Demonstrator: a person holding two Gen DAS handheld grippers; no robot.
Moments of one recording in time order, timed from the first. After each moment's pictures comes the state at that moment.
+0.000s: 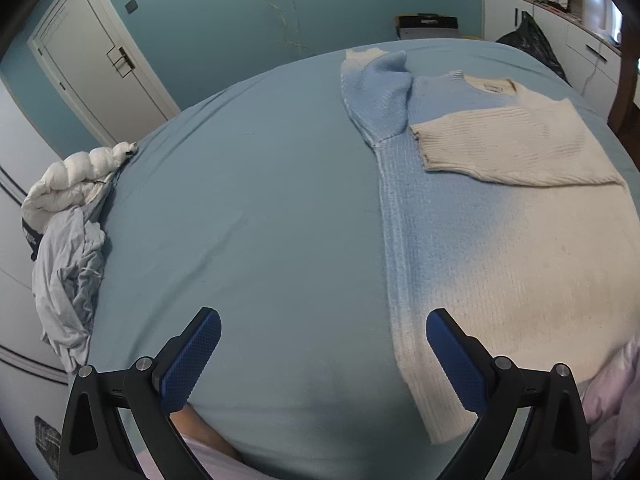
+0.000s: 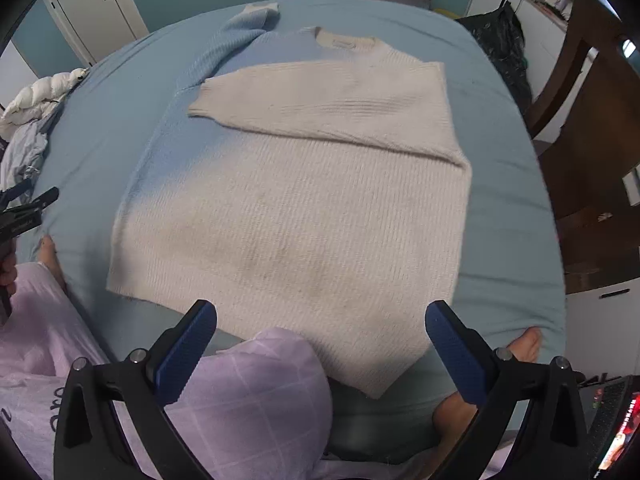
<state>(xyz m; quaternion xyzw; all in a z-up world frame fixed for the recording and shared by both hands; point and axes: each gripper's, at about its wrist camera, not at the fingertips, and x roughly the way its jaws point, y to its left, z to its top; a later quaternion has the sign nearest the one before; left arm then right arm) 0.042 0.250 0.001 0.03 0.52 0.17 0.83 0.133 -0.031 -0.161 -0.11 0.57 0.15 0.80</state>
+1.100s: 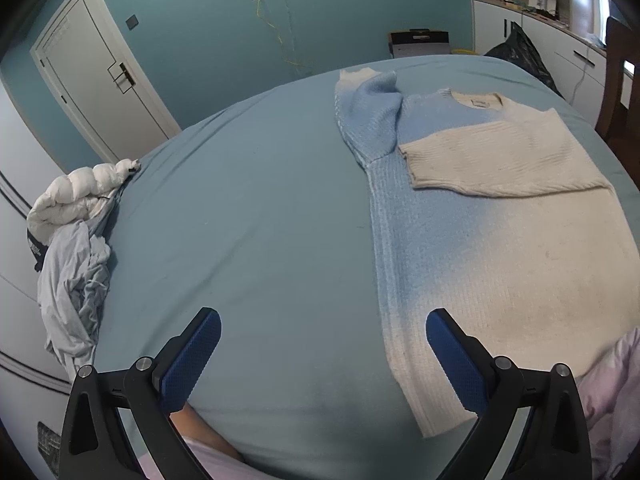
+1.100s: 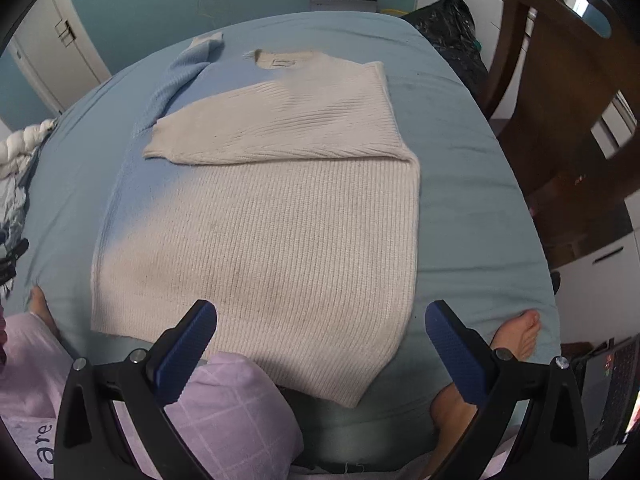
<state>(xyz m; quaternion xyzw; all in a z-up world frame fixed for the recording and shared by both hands) 0.025 0.238 0.028 0.04 0.50 0.15 0.85 0.141 -0.082 -0.129 -0.05 0.55 0.09 0.83</state>
